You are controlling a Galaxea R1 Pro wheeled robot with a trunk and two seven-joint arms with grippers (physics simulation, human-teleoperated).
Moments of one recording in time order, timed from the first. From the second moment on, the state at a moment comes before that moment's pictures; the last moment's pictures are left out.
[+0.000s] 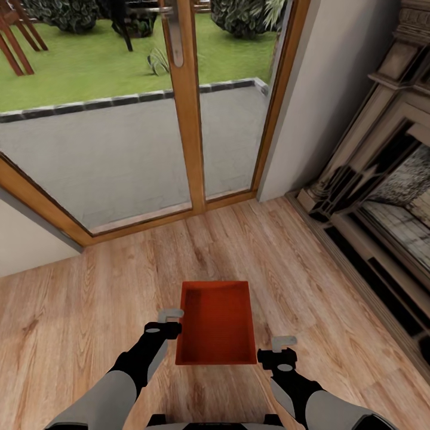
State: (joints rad) left arm -0.68 -0.14 0.02 -0.45 -0.07 0.23 0.19; right arm -0.67 0.07 0.56 -0.14 -0.45 -0.10 -0.30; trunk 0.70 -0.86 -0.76
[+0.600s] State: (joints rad) left arm -0.68 -0.14 0.02 -0.45 -0.07 0.23 0.19; right arm -0.80 0.09 0.56 -0.14 -0.46 -0.09 -0.30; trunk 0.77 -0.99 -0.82
